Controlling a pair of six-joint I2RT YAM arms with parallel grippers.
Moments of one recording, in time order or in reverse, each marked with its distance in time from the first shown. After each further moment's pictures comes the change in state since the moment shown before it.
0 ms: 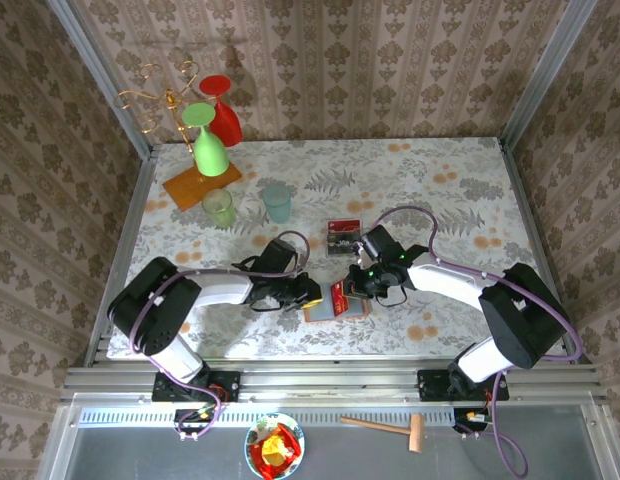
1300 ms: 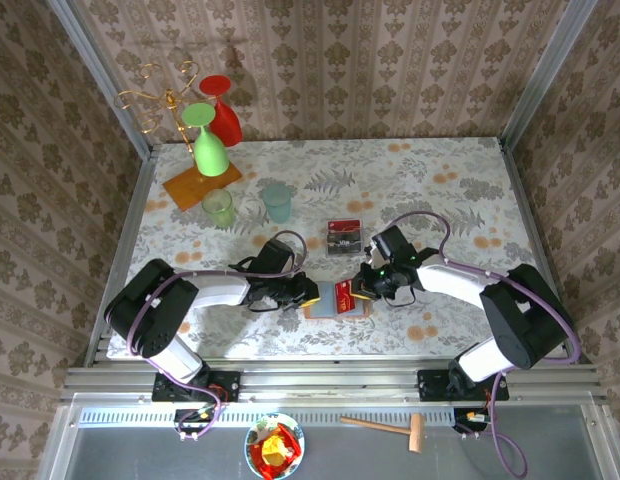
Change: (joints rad) left arm 0.017 -0.025 -0.027 0.013 -0.012 -0.001; right arm -0.103 -0.018 -0.076 0.059 -0.075 0.018
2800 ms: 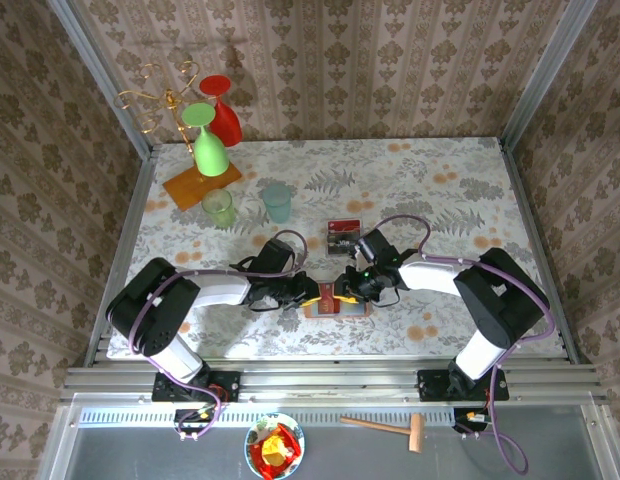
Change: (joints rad) left arm 0.000 0.013 0.006 0.017 0.003 0.000; right arm 0.081 0.156 0.037 0.142 -0.036 0.105
